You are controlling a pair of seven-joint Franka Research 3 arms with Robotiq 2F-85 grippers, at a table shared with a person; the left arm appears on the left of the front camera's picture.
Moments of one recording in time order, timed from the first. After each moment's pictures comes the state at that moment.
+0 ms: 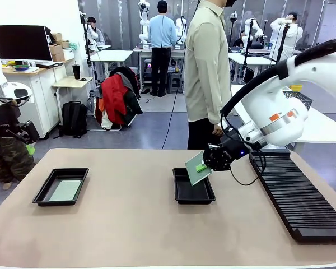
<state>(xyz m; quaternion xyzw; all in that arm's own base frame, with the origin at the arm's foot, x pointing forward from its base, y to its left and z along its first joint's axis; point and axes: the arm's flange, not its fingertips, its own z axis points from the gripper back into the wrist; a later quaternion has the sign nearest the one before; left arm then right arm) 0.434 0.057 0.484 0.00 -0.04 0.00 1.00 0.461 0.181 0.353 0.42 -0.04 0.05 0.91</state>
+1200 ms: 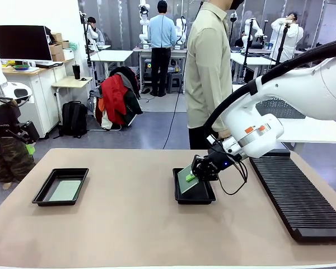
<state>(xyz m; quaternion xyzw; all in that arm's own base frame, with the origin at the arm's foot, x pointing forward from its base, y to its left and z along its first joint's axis) 0.434 0.057 0.484 0.00 -0.04 0.00 1.00 0.490 0.212 0.294 0.40 -0.03 0.00 0.91</state>
